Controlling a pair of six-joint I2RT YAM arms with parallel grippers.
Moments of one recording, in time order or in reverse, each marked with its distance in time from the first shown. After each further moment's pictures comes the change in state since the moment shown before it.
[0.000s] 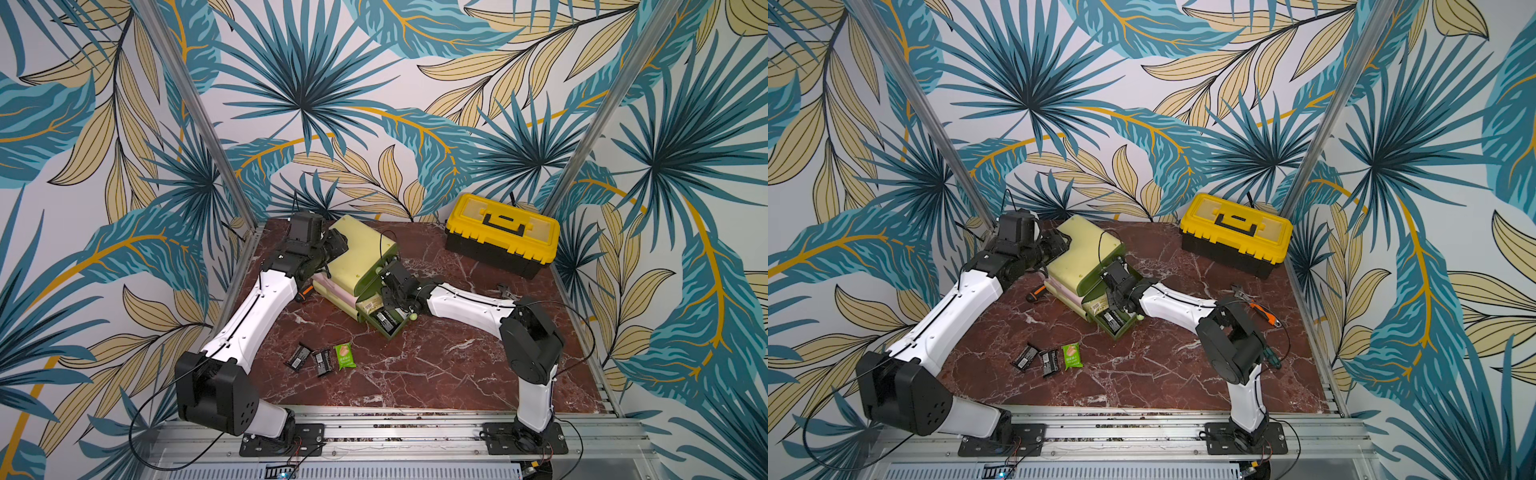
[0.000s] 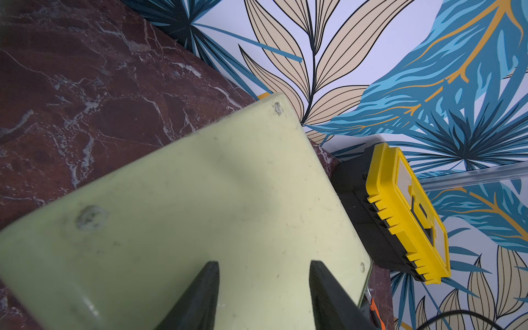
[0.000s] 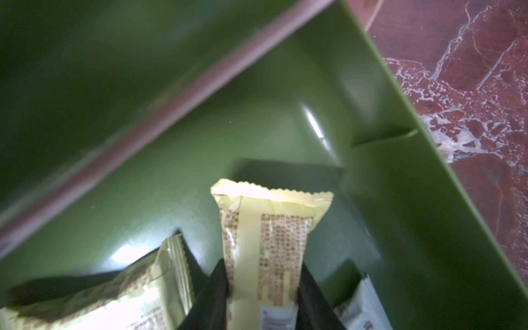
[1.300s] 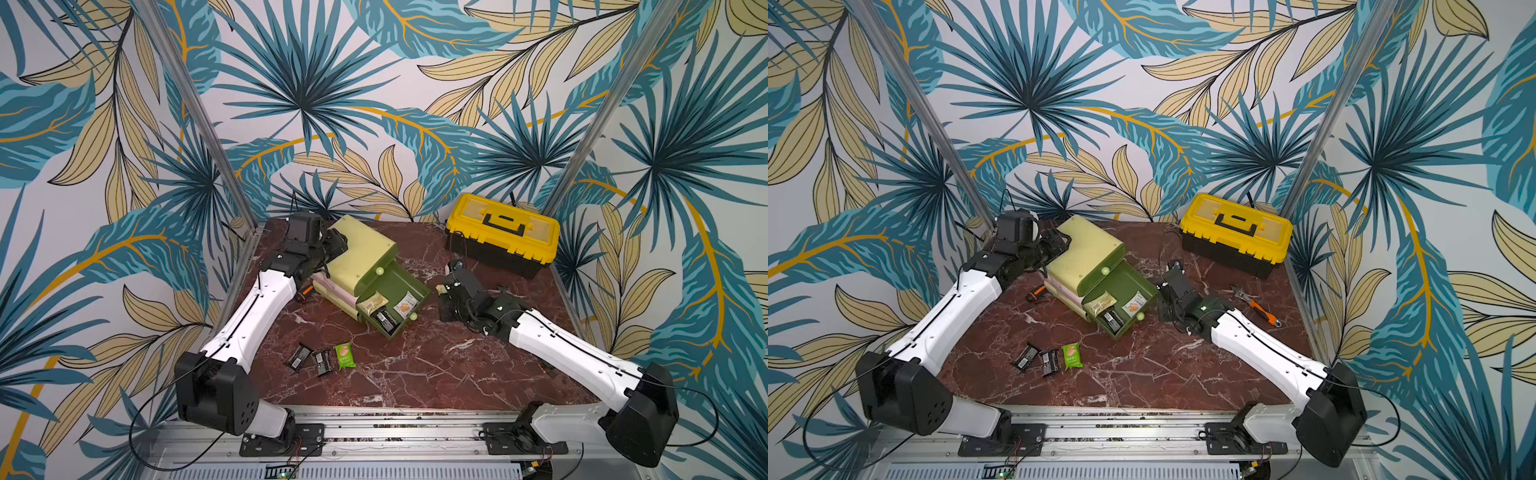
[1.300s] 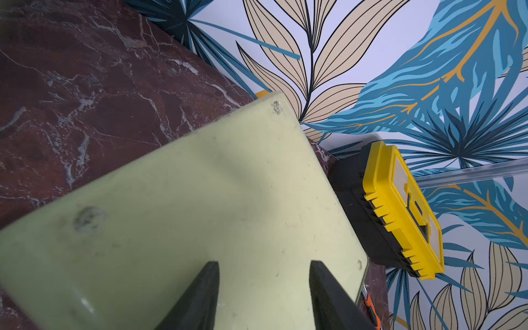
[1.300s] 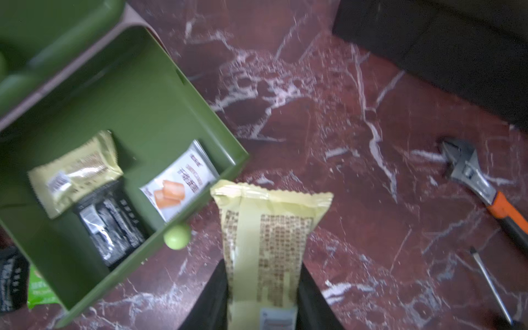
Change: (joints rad) left arm 0.010 0.000 0.000 0.001 0.025 0.000; right arm -0.124 -0.647 -0.400 -0.256 0.021 0.016
